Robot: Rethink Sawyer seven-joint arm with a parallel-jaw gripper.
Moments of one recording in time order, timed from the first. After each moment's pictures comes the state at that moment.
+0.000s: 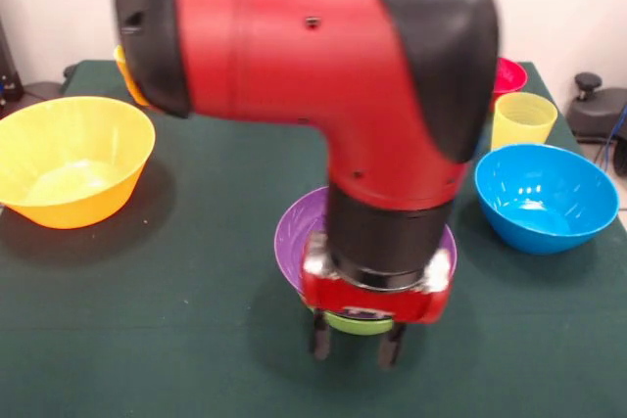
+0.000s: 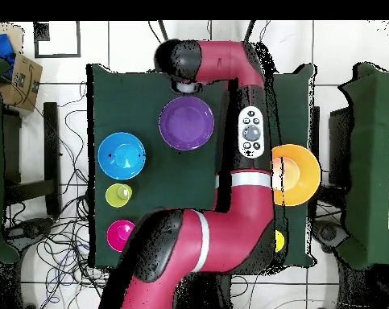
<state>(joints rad) -0.27 -0.14 0.40 0.54 -0.47 1.13 1.88</state>
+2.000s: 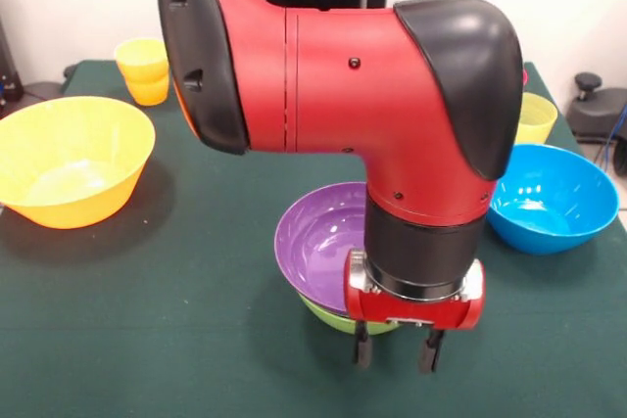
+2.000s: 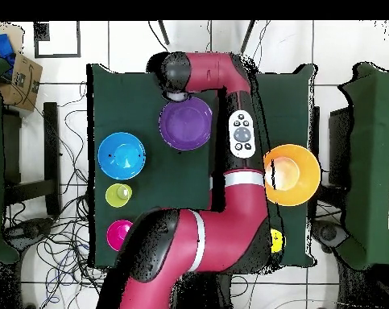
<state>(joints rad) -0.25 -0.14 0.40 0.63 -0.45 1.05 1.88</state>
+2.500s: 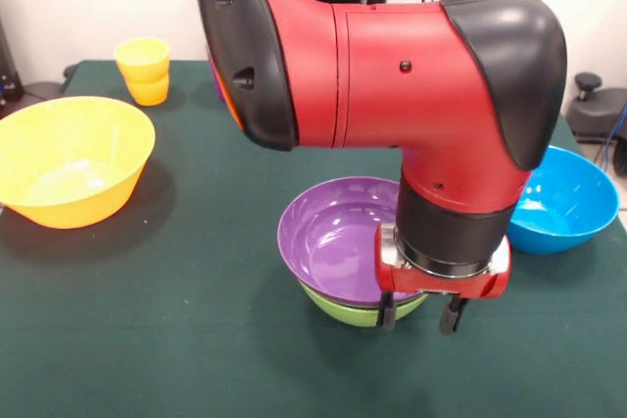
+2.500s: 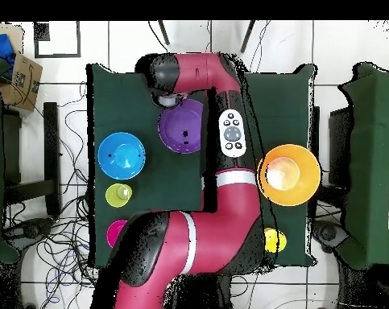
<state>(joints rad) -0.23 -0.16 0.40 0.66 -0.45 1.15 1.87</state>
